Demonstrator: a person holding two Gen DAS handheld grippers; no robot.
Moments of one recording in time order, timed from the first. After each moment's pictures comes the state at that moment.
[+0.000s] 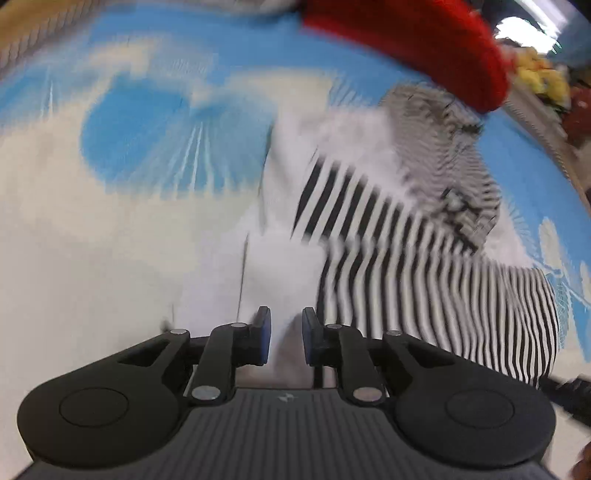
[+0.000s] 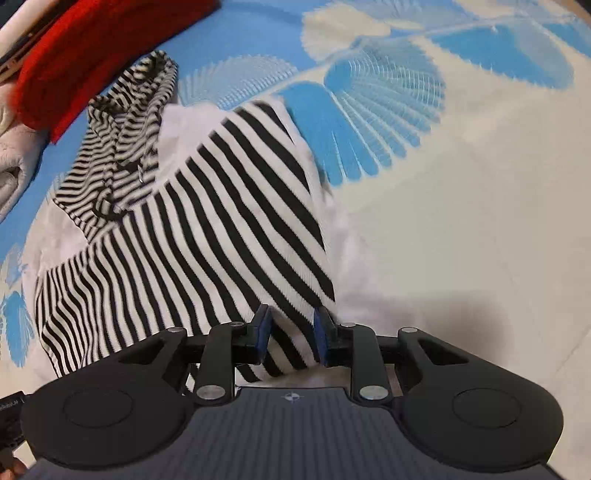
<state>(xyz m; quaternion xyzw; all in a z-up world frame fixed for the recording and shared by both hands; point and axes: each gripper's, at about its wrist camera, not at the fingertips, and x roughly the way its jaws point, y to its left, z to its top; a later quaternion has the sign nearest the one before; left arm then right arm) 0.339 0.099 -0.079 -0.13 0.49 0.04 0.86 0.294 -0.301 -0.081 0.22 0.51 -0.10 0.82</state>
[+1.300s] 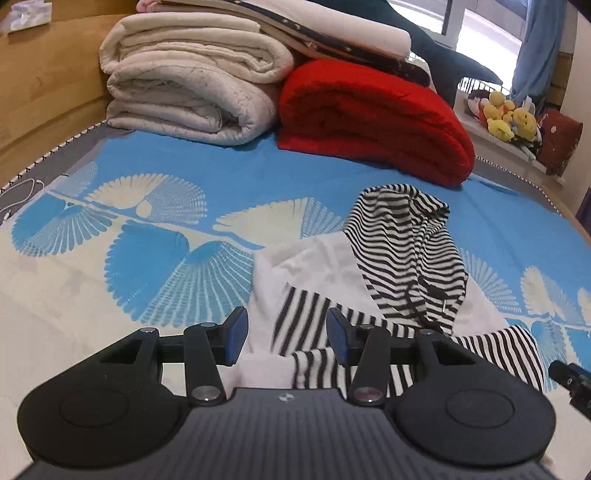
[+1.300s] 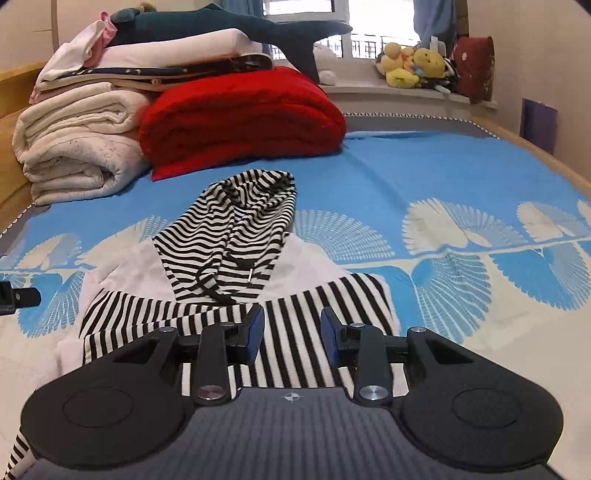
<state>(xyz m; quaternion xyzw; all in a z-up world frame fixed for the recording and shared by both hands) 0.330 0.071 -0.005 -0.08 0.36 0.07 0.93 0.270 -0.229 -0.004 0.04 0.32 -0.01 0.95</state>
